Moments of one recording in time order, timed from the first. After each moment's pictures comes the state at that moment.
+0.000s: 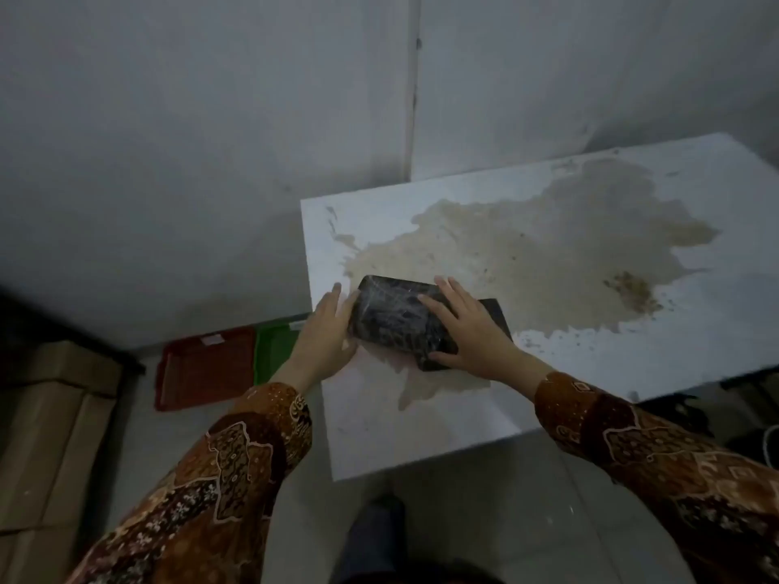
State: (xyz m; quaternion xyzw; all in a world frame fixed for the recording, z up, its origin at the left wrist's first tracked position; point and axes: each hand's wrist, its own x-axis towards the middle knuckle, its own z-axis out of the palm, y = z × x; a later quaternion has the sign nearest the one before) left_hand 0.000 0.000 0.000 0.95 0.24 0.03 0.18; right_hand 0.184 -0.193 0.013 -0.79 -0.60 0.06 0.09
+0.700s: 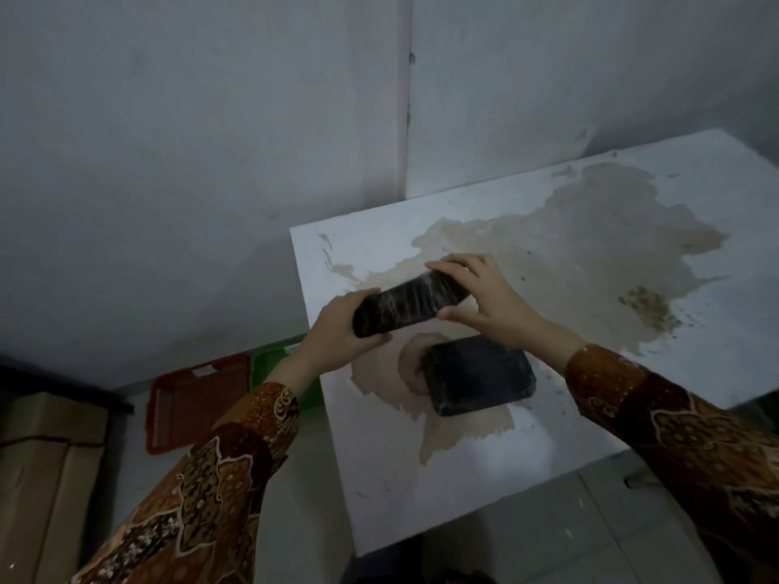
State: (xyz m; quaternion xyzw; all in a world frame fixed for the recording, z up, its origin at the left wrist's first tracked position) left_hand 0.064 0.063 0.038 0.91 0.15 0.07 0.37; right_hand 0.242 -0.130 0.077 -0.79 -0.55 0.11 0.26
